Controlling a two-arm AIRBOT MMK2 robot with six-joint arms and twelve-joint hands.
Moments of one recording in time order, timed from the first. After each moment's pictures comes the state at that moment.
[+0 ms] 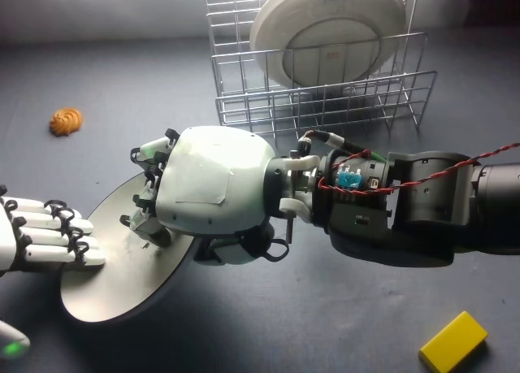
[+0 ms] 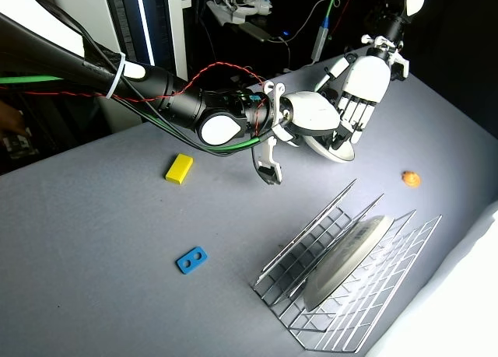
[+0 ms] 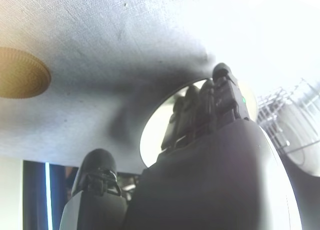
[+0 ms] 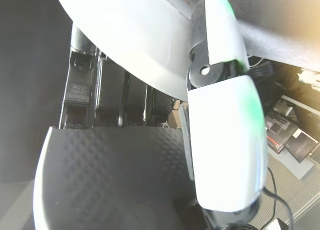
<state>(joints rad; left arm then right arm) 1.09 -0.79 1.30 1.12 -0.69 0.04 -0.42 -1.57 1.29 -0.36 0.51 -1.02</state>
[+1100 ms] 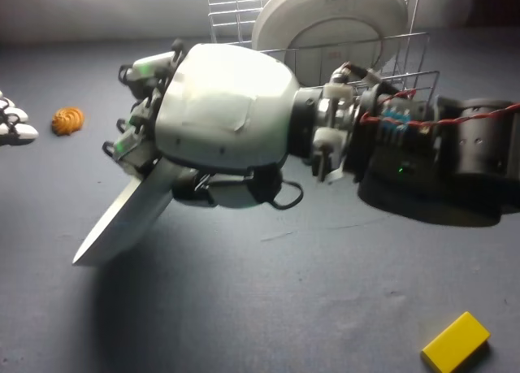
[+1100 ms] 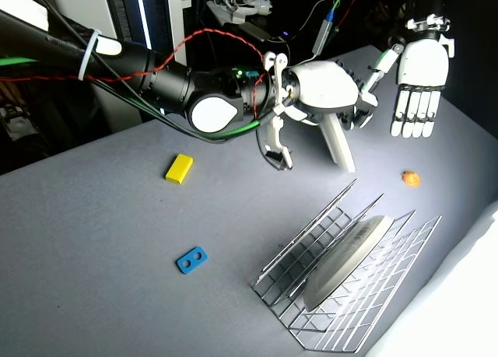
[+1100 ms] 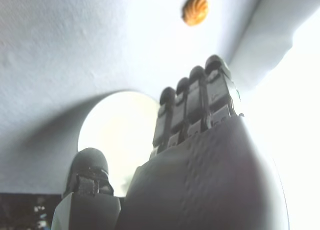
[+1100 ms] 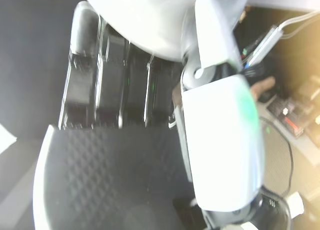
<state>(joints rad) 0.96 -0.74 1.42 1.00 -0.66 0.04 -0.33 -1.43 1.17 -0.33 0.61 -0.97</state>
